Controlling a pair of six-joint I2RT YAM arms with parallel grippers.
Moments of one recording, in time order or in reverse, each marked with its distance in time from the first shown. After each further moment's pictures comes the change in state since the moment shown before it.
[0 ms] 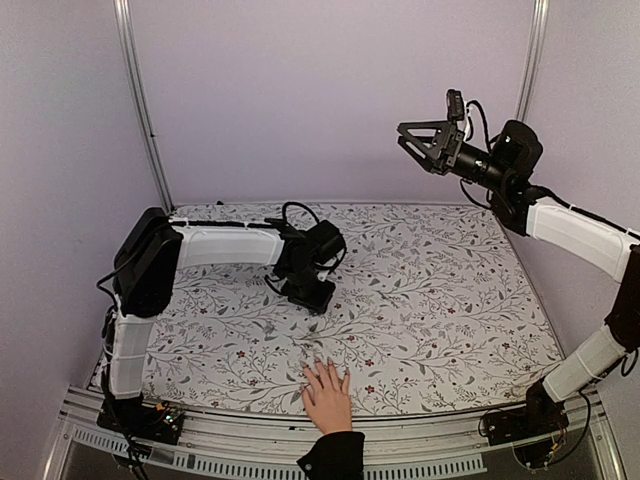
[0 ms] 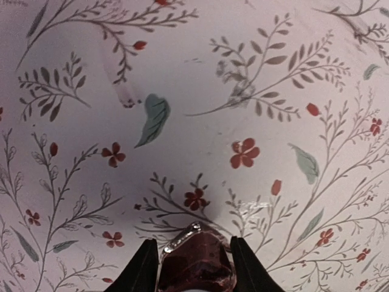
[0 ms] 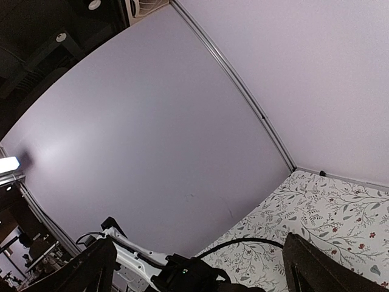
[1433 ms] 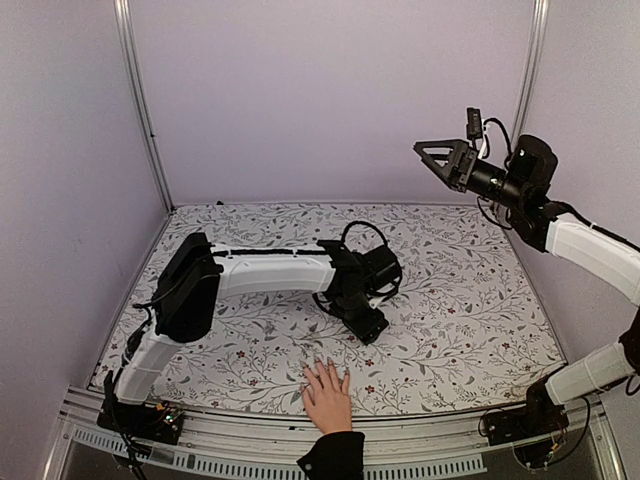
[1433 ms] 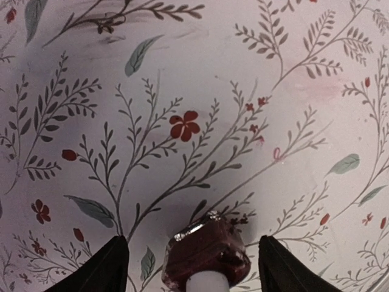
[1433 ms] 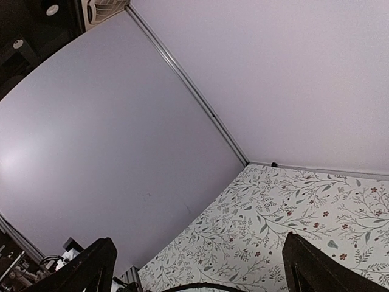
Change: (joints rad) left arm -0.214 0.251 0.392 -0.127 0.002 0.161; right arm -0.043 -0.132 -0.136 -0.143 0.096 -0.120
